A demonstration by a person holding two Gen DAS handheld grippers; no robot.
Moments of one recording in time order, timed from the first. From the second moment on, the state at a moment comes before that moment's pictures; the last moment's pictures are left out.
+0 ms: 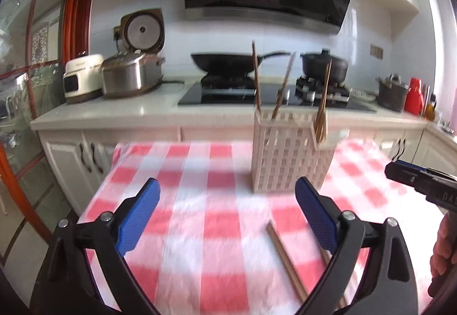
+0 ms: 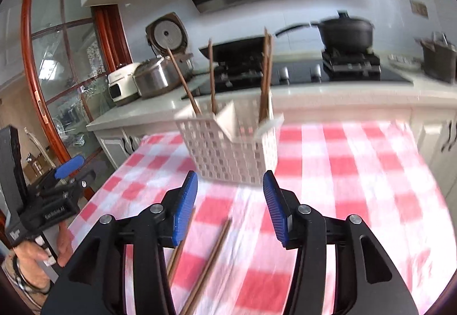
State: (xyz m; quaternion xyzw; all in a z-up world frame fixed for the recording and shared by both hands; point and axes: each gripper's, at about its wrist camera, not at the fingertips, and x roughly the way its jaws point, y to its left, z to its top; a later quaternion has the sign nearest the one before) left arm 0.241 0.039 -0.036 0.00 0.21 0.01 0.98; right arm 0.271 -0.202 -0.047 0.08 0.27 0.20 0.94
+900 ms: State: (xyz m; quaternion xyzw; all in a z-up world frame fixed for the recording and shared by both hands) left arm 0.200 0.039 -0.099 -0.02 0.26 0.00 0.97; right arm 0.278 -0.146 -0.136 0.04 0.41 0.16 0.90
